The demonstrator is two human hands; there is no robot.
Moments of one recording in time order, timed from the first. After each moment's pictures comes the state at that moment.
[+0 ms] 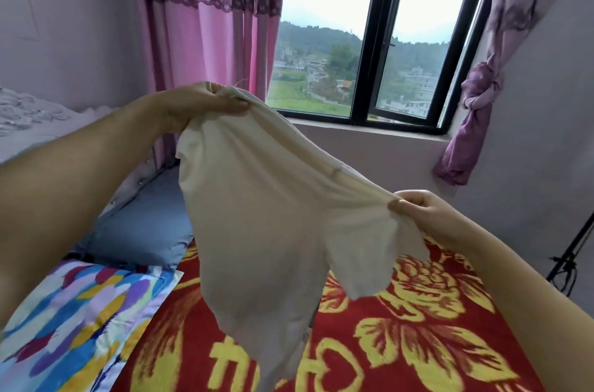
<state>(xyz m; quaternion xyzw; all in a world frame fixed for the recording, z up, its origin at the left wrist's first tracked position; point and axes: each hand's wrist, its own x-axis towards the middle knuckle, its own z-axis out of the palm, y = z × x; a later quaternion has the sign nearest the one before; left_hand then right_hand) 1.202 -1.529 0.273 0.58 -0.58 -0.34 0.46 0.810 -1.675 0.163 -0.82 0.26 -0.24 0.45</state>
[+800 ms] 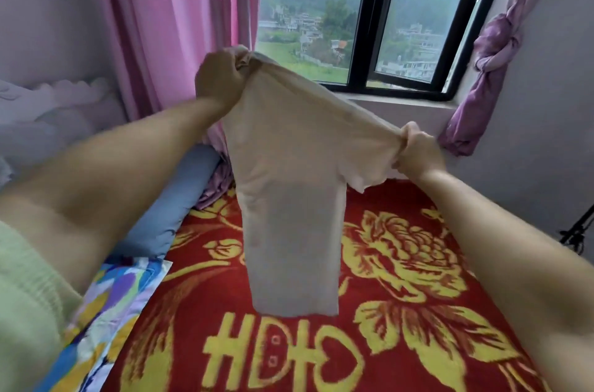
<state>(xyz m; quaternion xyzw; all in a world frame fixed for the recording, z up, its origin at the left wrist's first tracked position) 1.201 -1.691 0.240 0.69 -0.51 0.21 0.46 0.891 -1.836 0.160 -0.80 0.49 -0.34 0.08</state>
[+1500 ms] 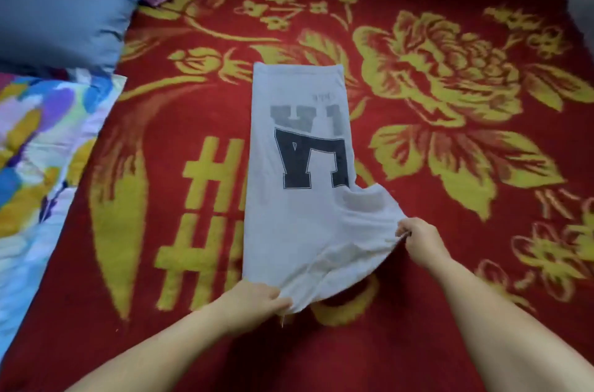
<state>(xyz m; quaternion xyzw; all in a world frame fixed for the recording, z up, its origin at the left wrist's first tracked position) 1.015 -1.473 -0.356 0.52 -0.82 -0.20 -0.11 0.742 -1.714 -0.357 -0.74 0.60 0.03 0.30</state>
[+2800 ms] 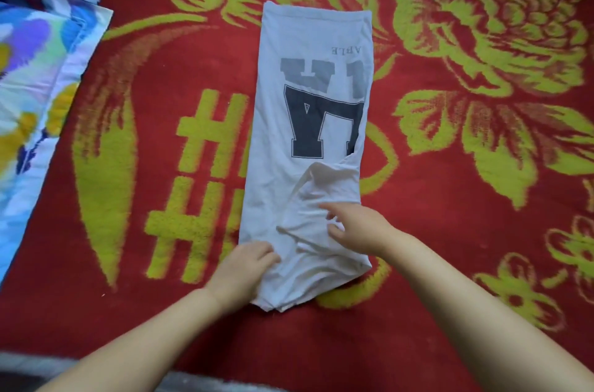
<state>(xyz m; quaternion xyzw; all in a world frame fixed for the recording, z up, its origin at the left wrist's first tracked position) 1.008 -1.469 -0.399 0.64 -0.73 -0.21 0.13 0.845 -1.668 -0.372 -0.87 0.30 0.24 0.31</state>
